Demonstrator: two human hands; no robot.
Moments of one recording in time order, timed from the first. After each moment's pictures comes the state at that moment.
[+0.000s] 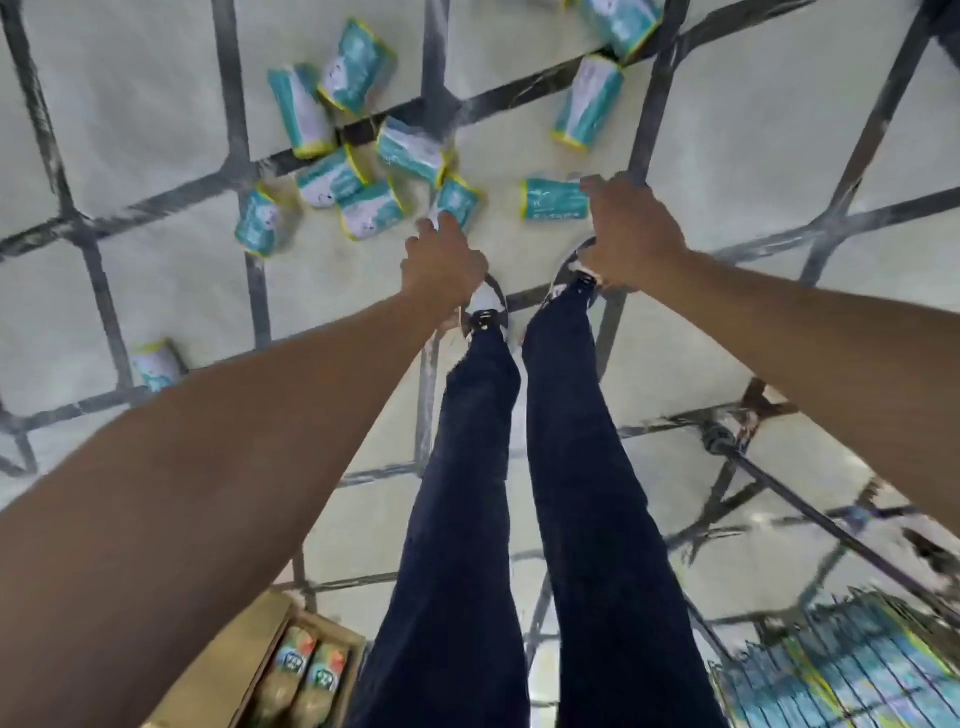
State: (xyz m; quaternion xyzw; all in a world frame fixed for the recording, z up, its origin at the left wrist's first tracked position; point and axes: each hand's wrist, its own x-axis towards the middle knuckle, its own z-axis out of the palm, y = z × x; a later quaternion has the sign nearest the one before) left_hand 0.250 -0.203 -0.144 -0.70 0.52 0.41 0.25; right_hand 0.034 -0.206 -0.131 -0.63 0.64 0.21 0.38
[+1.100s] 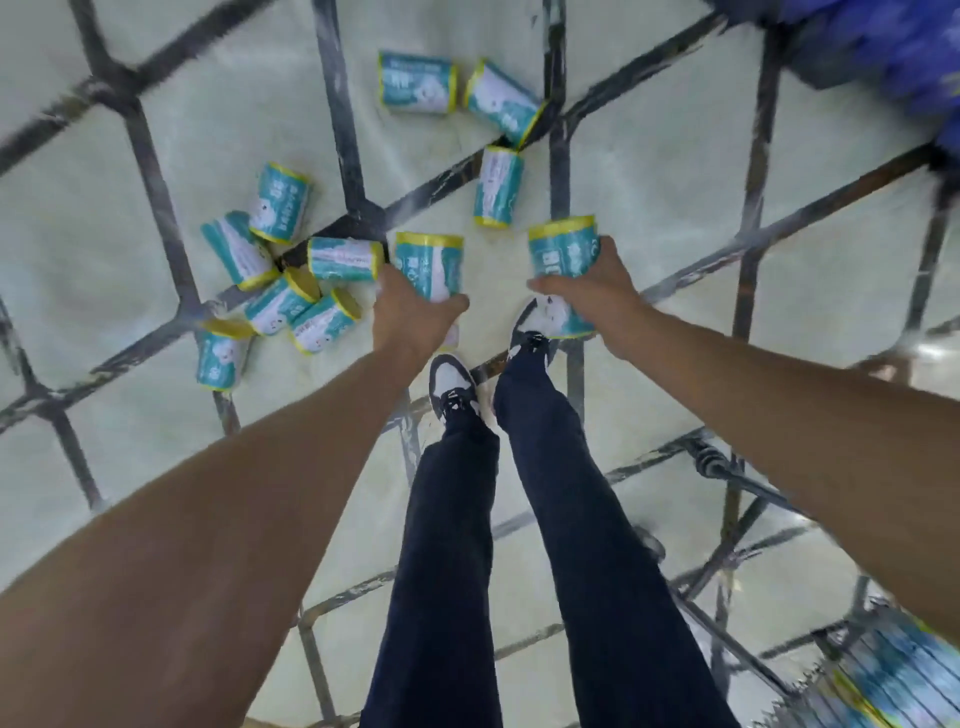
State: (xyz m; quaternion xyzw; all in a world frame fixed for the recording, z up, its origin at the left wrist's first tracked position) left_hand 0.201 -0.249 -0.132 -0.74 0.45 0.50 0.05; right_hand -0.015 -0.201 -0.124 -0.12 0.80 -0.18 0.56
